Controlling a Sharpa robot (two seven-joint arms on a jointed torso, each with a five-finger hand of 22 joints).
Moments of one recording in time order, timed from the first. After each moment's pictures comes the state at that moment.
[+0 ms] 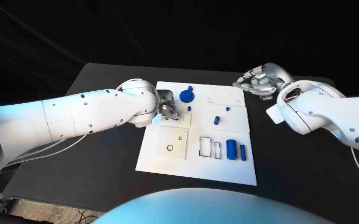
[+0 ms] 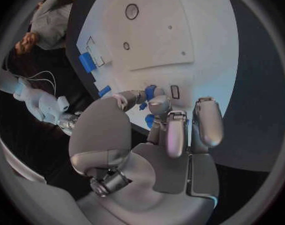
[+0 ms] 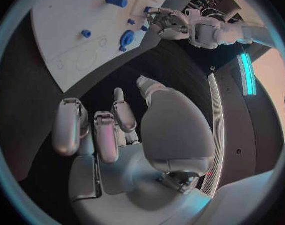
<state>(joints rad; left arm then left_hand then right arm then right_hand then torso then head) 1.17 -0.68 -0.09 1.47 -1.17 0.06 -0.57 1.08 -0.22 0.70 0.16 0.47 0.94 0.04 0.61 1.02 1.35 -0.04 1.04 0.97 1.46 -0.08 1.56 1.31 0.08 1.41 0.02 1.33 1.31 1.25 -0.93 -0.13 1.64 -0.88 -0.54 -0.24 1.24 -0.22 0.33 0.29 0.18 0.92 0.12 0.25 0.54 1.32 0.04 1.27 1.24 1.47 -0.02 1.53 1.31 0.06 1.43 0.08 1.26 1.31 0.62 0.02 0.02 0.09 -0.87</state>
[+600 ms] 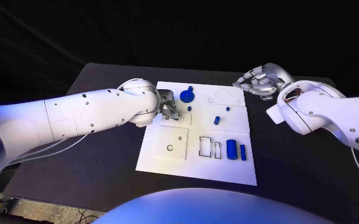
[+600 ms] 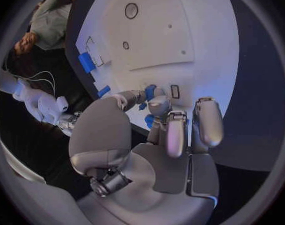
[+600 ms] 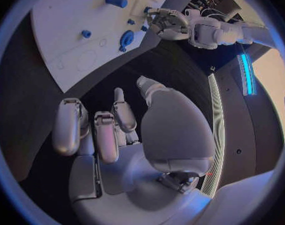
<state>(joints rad) 1.17 -0.67 -0.09 1.46 -1.17 0.06 -0.58 1.08 -0.22 0.71 0.17 0.47 0.94 0.04 0.61 1.03 1.36 -0.04 1.05 0.97 1.46 -0.08 1.56 1.31 0.08 1.41 0.02 1.33 1.31 1.25 -0.93 -0.13 1.64 -0.88 -0.54 -0.24 1.24 -0.22 0.33 0.29 0.19 0.92 0.12 0.26 0.54 1.32 0.04 1.27 1.24 1.47 -0.02 1.53 1.31 0.06 1.43 0.08 1.26 1.31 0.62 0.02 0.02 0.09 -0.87</state>
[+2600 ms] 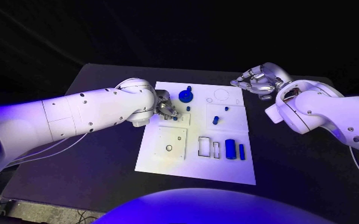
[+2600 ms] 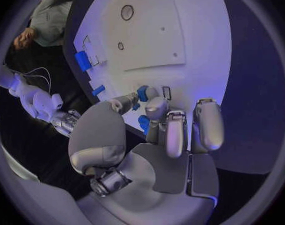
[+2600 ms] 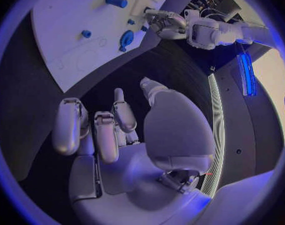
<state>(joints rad) 1.17 -0.67 -0.08 1.43 -1.14 0.08 -0.61 0.89 -0.25 0.68 0.21 0.06 1.00 0.00 0.62 1.02 1.39 -0.06 1.08 1.02 1.47 -0.09 1.56 1.31 0.06 1.44 0.02 1.34 1.31 1.25 -0.94 -0.13 1.65 -0.88 -0.54 -0.24 1.17 -0.20 0.30 0.29 0.13 0.90 0.12 0.27 0.57 1.32 0.04 1.27 1.24 1.47 -0.02 1.53 1.31 0.06 1.43 0.08 1.25 1.31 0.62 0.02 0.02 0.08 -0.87</state>
